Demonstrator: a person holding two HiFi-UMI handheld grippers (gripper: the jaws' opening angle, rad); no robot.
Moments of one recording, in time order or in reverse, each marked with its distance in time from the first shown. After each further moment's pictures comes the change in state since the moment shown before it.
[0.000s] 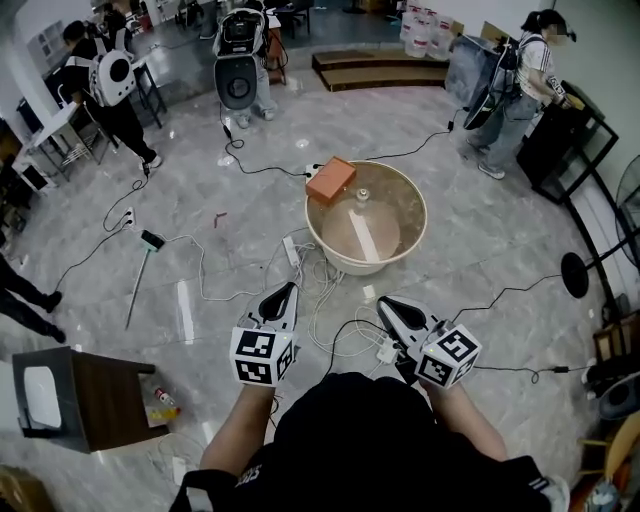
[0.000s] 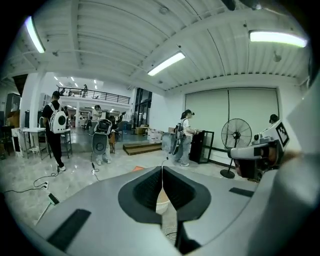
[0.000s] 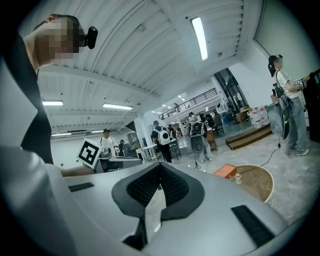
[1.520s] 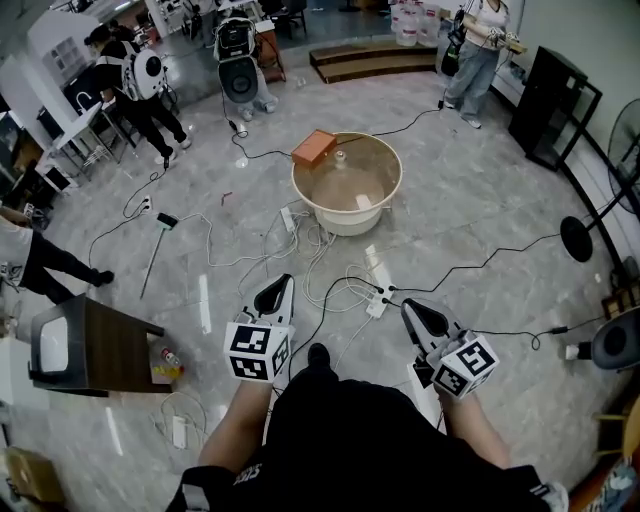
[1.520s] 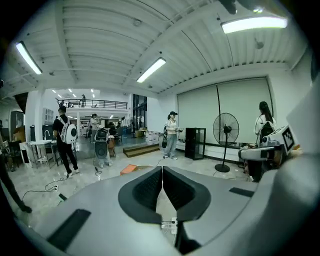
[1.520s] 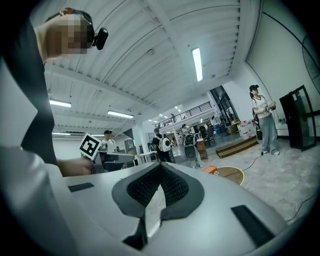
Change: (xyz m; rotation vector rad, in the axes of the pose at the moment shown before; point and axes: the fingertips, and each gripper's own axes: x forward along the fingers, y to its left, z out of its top) left arm -0.186 -0.281 -0.045 0.094 -0.012 0.047; right arm -0.361 0.093 -0.073 -0.040 -0.115 -0.074
